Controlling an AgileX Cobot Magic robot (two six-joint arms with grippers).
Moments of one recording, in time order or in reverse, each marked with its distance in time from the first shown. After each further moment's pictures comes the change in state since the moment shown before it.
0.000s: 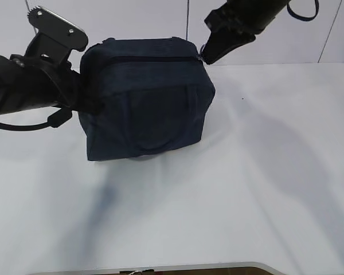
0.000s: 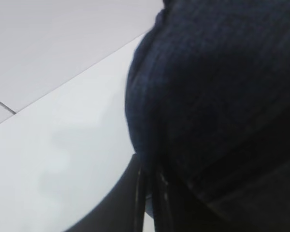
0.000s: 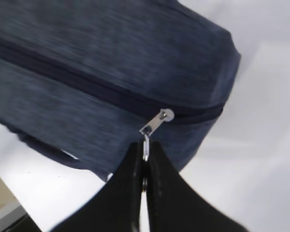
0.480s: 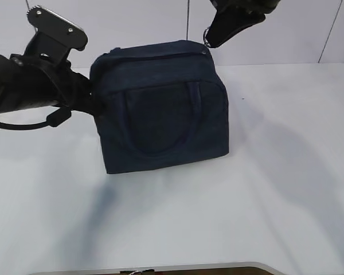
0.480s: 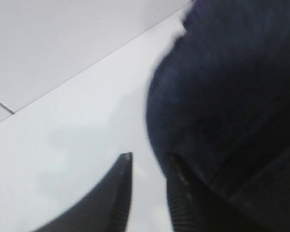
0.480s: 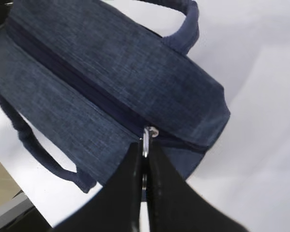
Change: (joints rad) left arm 0.000 0.000 0.000 0.000 0.013 0.000; right arm 0.024 -0.084 0.002 -0.049 0.014 0.033
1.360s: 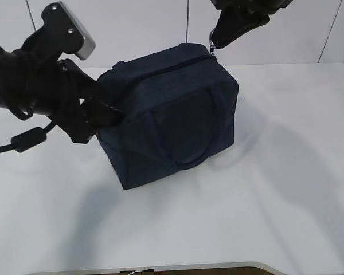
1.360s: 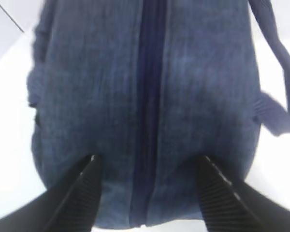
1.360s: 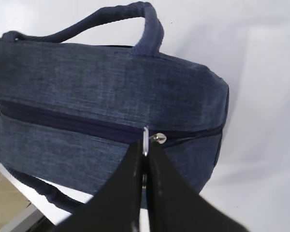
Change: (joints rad) left arm 0.074 -0.155 0.000 0.209 0.645 0.059; right arm 0.000 0.000 0.000 -0.044 0.004 0.135
